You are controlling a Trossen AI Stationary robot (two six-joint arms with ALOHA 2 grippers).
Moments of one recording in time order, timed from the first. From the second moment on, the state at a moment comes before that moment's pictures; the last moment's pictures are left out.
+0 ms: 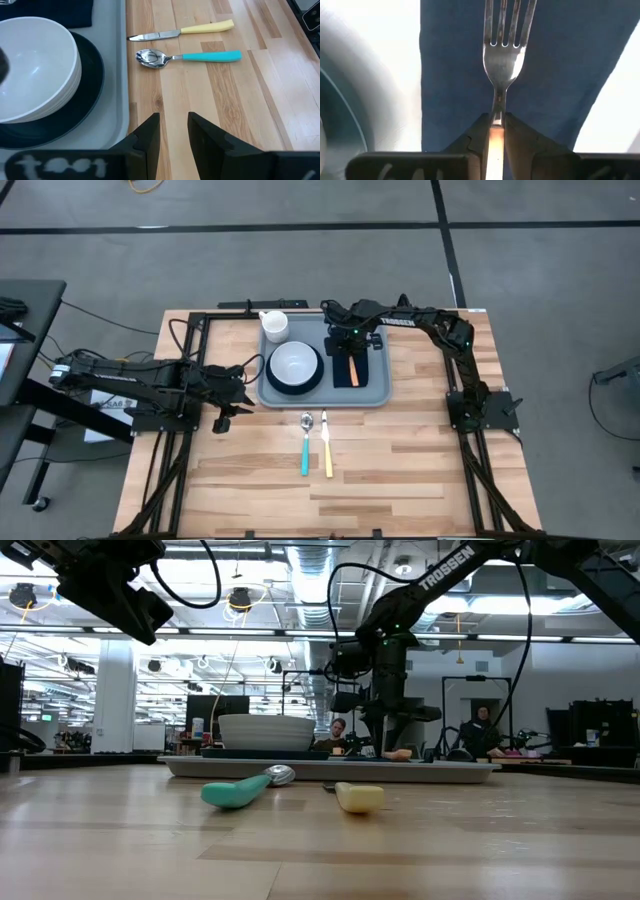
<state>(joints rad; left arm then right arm) -0.06 0.79 0.64 -0.62 0.07 0.00 -0.49 2.12 1.61 -0.98 -0.10 0.87</state>
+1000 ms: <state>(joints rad) -0.06 0.79 0.63 -0.60 0.07 0.00 -0.39 2.10 1.72 -1.15 -0.13 0.72</state>
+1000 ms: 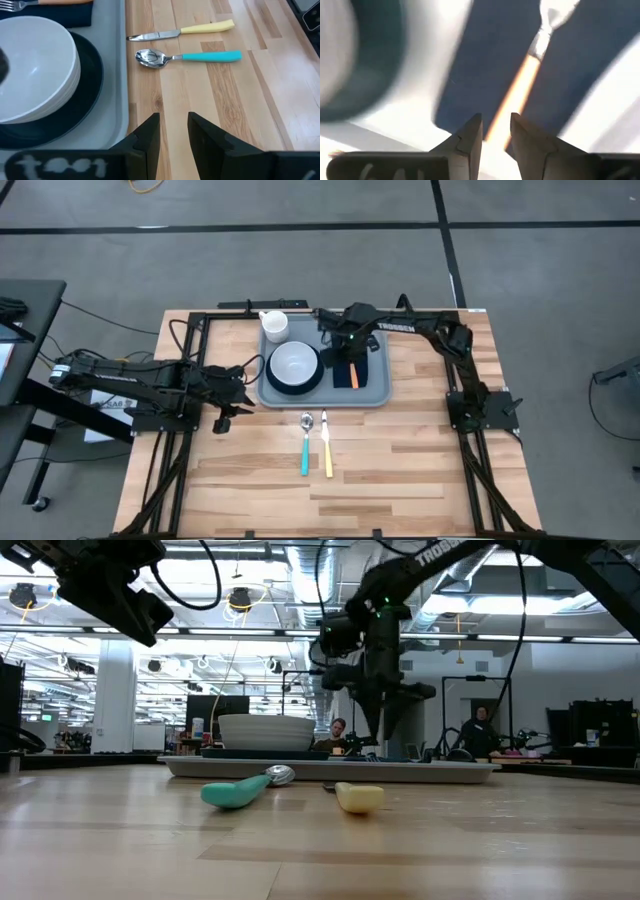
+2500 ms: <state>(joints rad) -0.06 1.33 0.66 0.17 -0.08 -0.87 0.05 1.32 1.73 -1.57 0.55 0.25</state>
